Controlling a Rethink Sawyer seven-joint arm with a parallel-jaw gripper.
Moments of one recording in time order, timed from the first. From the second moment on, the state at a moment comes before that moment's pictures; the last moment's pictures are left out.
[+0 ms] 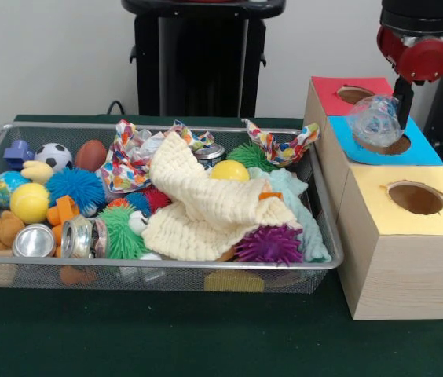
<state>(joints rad) 0.37 -0.57 -0.44 1.65 0.72 0.61 2.84</state>
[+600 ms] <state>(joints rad) 0.37 -0.58 -0.42 1.65 0.72 0.61 2.84</state>
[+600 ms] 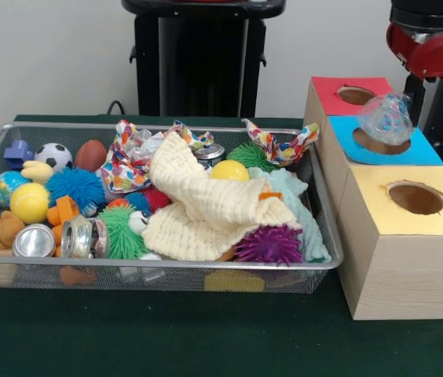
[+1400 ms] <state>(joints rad) 0.39 -0.54 -0.39 1.66 0.71 0.61 2.84</state>
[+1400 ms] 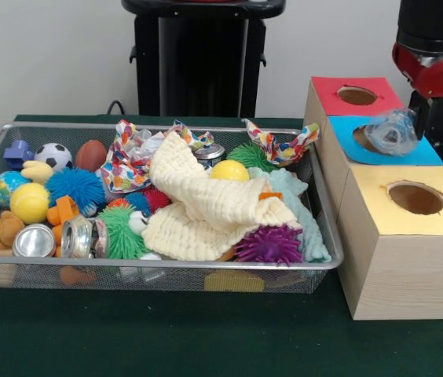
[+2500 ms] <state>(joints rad) 0.42 -0.51 -0.42 1.66 0.66 0.61 2.84</state>
